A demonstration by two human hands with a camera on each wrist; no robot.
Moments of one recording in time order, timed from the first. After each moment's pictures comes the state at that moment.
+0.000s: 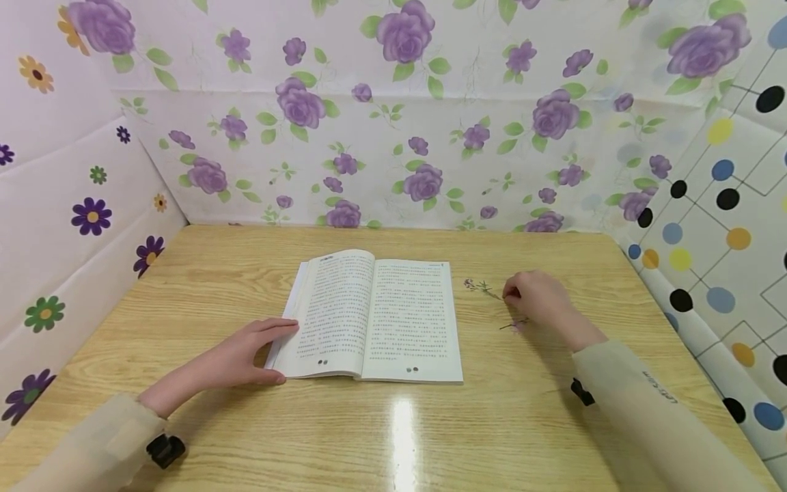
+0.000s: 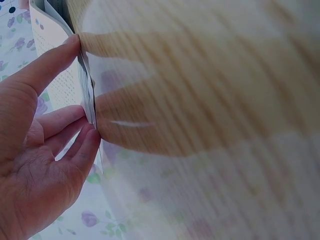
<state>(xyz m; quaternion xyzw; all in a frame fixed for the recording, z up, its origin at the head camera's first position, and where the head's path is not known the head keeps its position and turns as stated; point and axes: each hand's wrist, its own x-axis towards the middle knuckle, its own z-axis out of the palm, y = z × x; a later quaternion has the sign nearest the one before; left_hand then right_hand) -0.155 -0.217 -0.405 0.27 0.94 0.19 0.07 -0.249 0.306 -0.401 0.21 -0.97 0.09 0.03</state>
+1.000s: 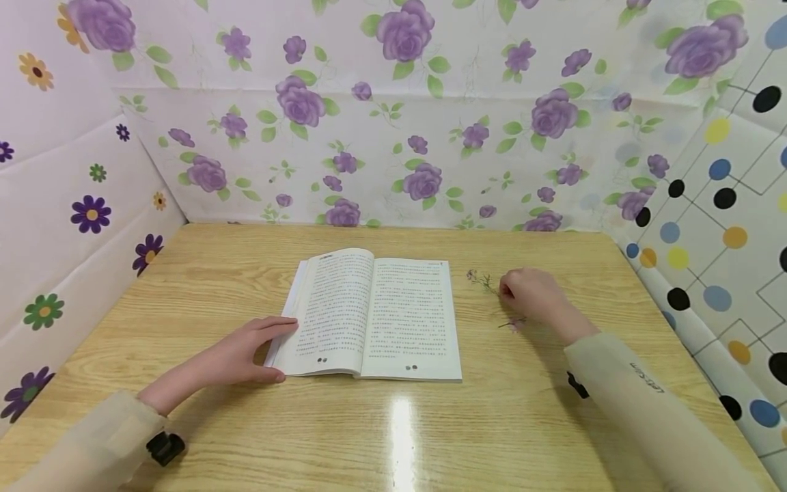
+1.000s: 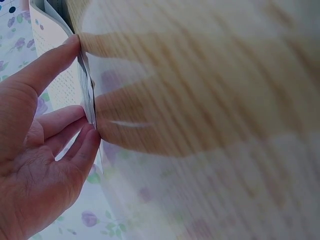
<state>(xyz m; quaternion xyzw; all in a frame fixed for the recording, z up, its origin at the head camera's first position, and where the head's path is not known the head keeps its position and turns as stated) -0.154 -0.216 -0.403 0.28 0.94 0.19 0.07 -0.258 0.304 -0.405 0.25 -0.97 0.02 0.04</state>
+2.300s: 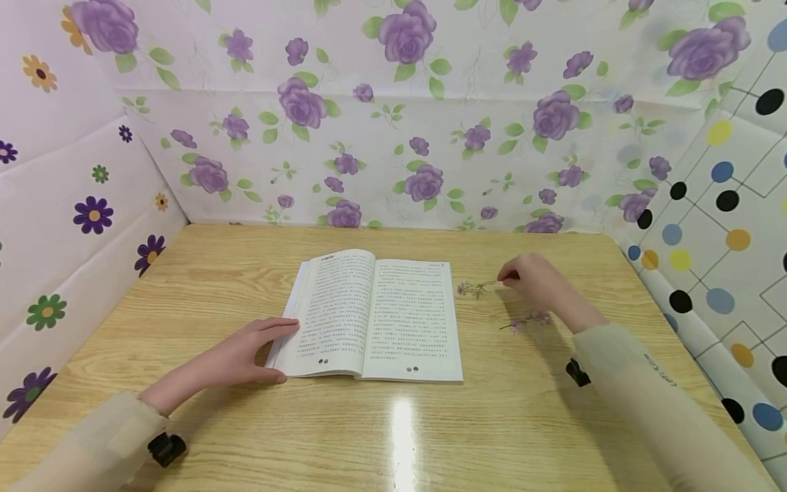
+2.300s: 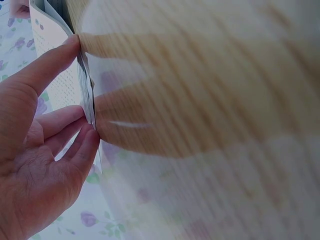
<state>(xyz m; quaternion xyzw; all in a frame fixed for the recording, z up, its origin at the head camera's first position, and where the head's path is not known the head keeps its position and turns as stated) -0.153 -0.215 -0.401 0.27 0.94 0.20 0.08 -0.266 0.302 -0.372 0.26 -0.95 0.15 0.01</state>
